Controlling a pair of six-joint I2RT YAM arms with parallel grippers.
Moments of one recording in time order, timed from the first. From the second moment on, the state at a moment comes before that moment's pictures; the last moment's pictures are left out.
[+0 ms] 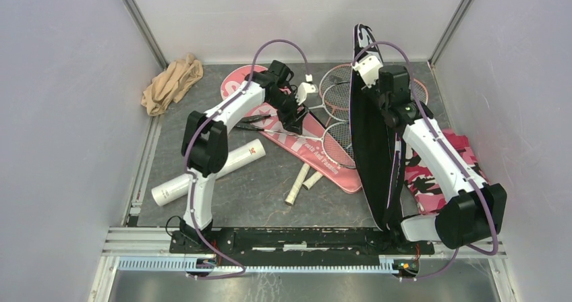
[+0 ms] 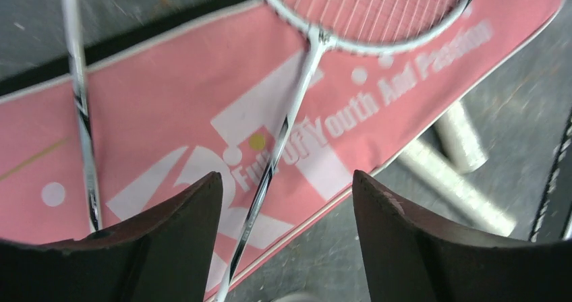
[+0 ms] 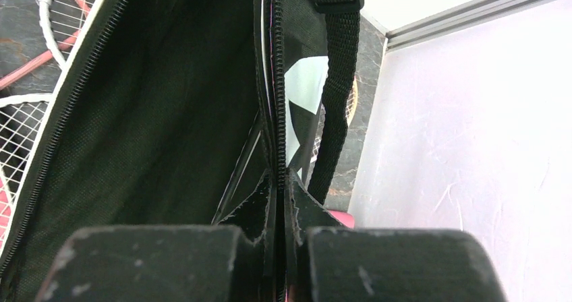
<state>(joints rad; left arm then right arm) -0.50 2.11 1.85 -0.85 0.66 0.58 0.28 1.35 1.21 -0.40 0.34 -0.53</state>
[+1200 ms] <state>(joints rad) -0.51 2.16 1.77 -0.95 0.39 0.97 0.25 1.35 1.20 -0.41 0.23 -0.50</state>
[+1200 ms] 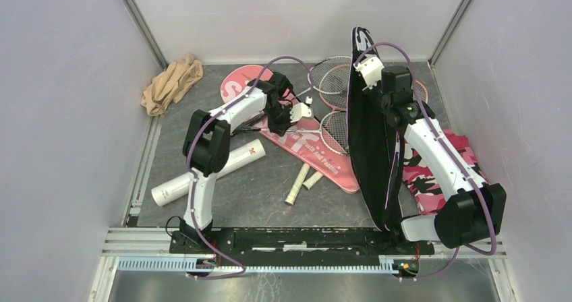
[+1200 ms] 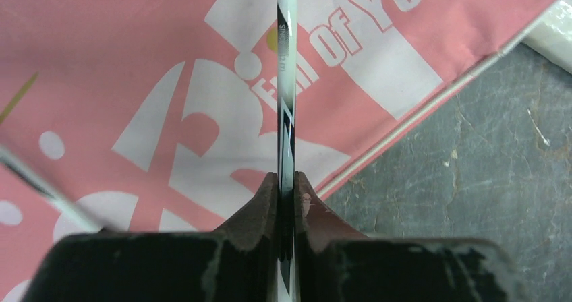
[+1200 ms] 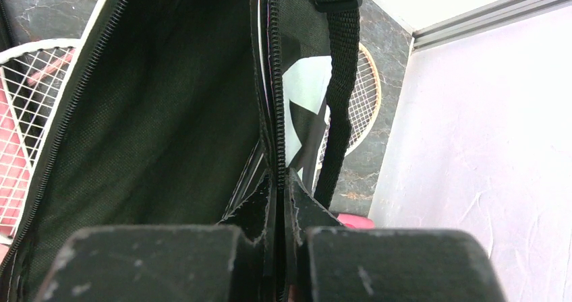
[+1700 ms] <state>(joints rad) -0.49 1.96 1.77 -1.07 0.30 1.02 0.21 1.36 1.24 -0.43 0.25 -0.44</state>
